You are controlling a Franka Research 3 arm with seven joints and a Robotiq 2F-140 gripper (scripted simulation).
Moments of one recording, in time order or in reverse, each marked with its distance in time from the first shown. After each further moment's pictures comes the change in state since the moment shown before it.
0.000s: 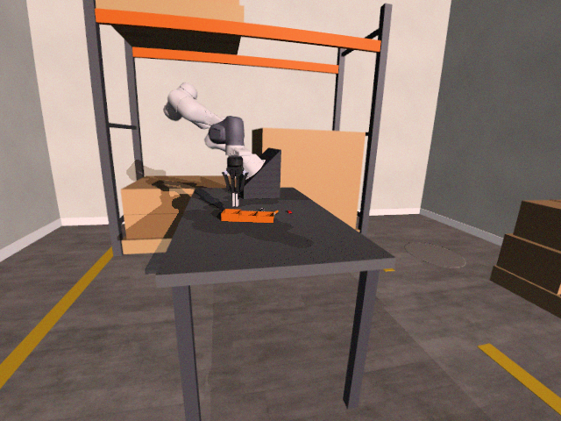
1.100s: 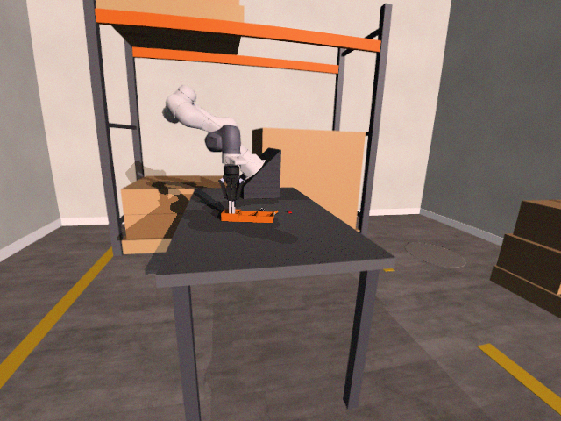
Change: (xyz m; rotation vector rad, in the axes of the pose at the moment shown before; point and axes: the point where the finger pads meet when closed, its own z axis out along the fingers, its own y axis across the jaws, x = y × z) arm 0.000 0.018 0.039 -0.004 0.002 0.013
